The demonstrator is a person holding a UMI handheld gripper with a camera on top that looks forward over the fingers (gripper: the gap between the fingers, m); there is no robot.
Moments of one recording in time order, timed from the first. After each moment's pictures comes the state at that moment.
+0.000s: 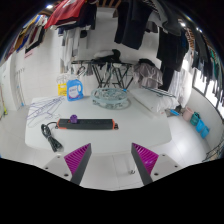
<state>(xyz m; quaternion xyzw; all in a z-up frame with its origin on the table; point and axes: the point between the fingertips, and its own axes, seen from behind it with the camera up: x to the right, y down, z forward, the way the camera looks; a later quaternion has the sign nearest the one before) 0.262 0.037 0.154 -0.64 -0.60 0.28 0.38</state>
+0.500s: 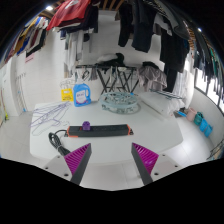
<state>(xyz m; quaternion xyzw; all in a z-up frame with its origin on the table) 0.221 -0.032 0.143 -0.64 -0.59 0.31 0.39</state>
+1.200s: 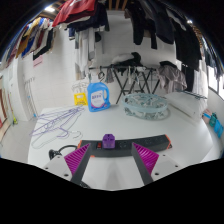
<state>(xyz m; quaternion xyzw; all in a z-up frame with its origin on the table) 0.064 -0.121 0.070 -0.60 -0.60 0.39 0.36</state>
